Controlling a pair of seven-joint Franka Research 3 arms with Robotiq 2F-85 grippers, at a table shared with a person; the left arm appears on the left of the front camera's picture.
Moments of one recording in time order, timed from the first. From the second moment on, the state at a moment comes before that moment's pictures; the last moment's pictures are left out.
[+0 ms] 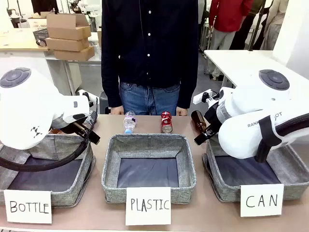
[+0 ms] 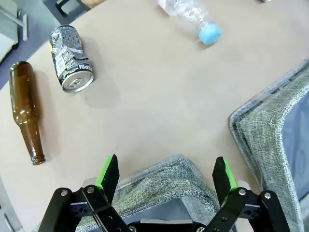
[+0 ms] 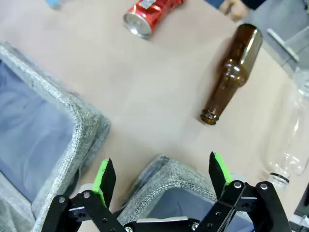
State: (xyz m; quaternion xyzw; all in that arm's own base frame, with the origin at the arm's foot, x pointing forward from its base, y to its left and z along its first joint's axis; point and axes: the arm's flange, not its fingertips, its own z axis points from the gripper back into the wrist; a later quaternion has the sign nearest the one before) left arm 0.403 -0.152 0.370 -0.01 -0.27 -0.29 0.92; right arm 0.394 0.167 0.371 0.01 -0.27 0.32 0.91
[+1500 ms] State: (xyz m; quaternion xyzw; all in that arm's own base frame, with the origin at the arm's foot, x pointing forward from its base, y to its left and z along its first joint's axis) left arm 0.335 -0.179 0.510 0.00 -0.34 -0.29 0.90; right arm 0.342 0.153 0.486 0.05 -0.27 0.27 0.92
